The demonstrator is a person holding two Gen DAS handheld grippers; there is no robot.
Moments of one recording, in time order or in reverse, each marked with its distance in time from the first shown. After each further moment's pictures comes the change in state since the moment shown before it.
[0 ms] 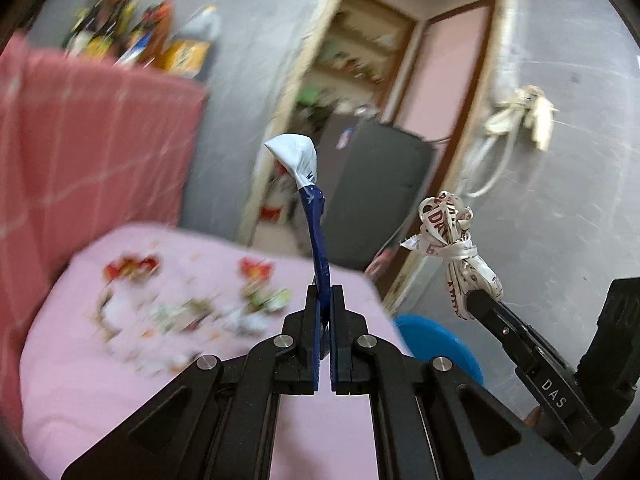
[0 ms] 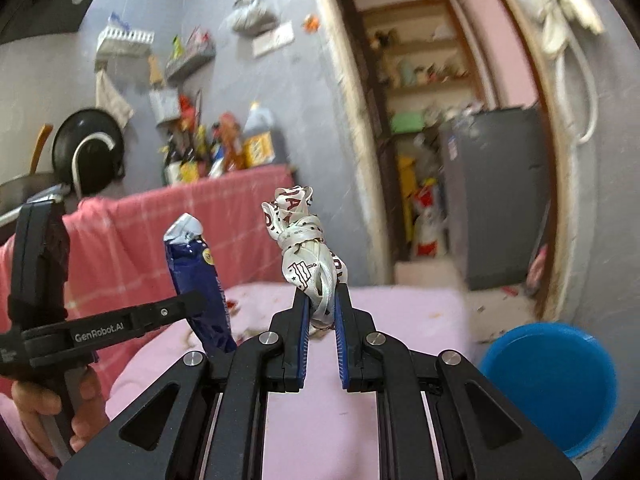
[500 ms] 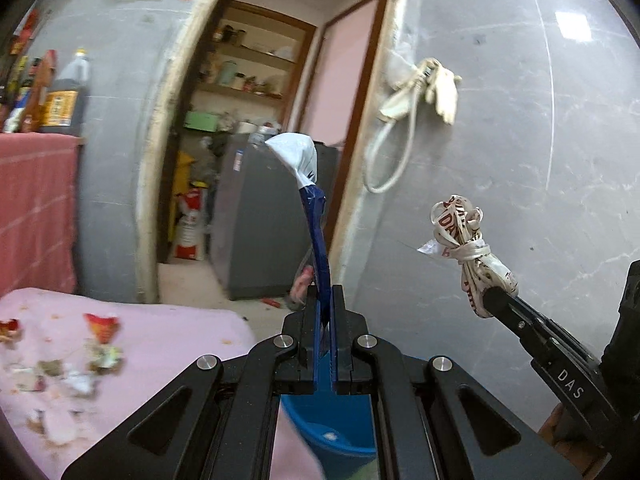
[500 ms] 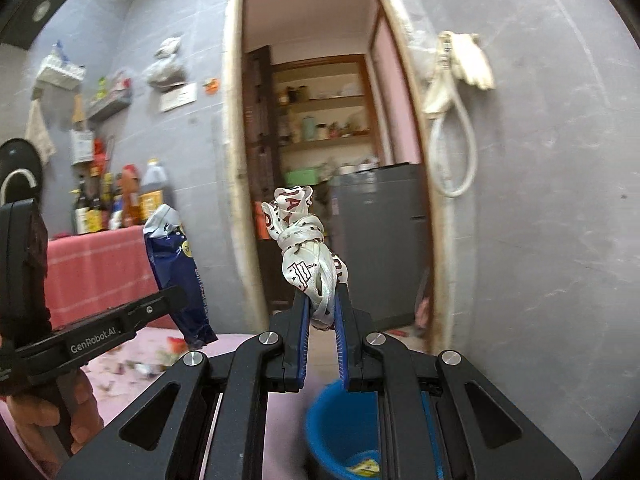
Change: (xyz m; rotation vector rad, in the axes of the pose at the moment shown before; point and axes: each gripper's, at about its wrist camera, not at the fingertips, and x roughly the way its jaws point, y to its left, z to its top) left arm 0.088 -0.128 -0.008 0.186 -0.050 -0.248; right arm -0.074 -0.101 0.016 0.006 -0.142 -0.362
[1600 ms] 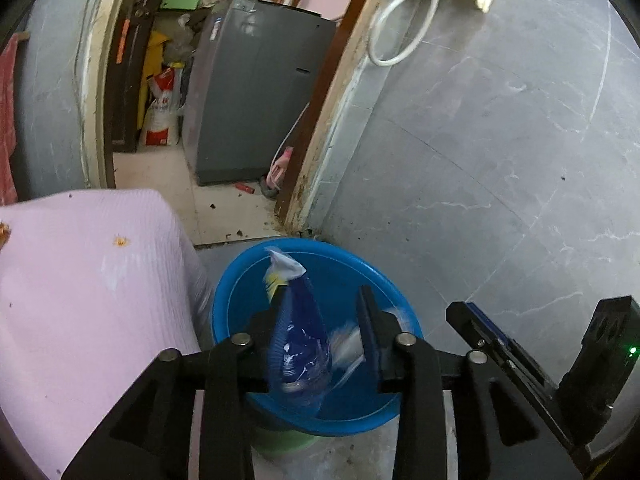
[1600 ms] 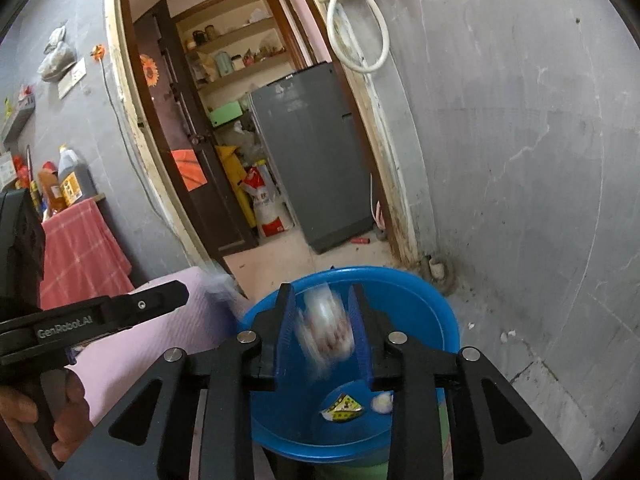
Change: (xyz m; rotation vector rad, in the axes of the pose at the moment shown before) left arm 0.145 0.006 -0.063 -0.100 0.433 -0.059; right arm 0.065 -0.095 -0.091 0.255 0.289 -0.113
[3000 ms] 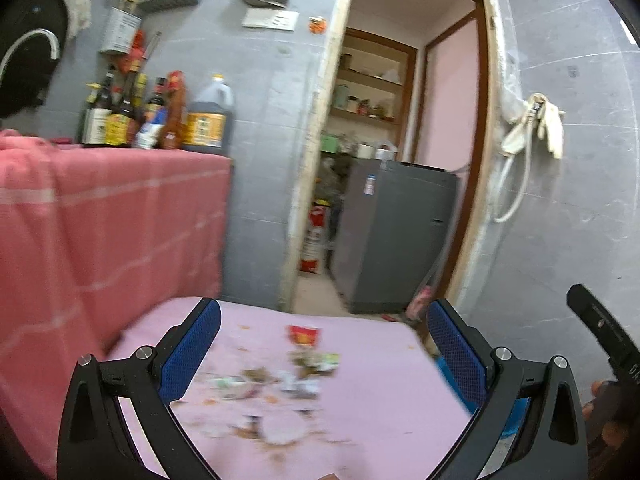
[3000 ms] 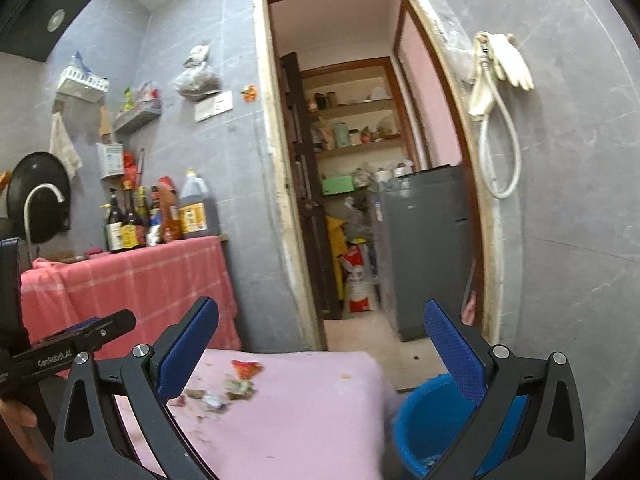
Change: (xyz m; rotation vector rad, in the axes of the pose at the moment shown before) left arm -0.303 0.108 -0.043 -0.038 -0.524 0.473; right arm -0.094 0.214 0.025 -0.255 -0.298 0.289
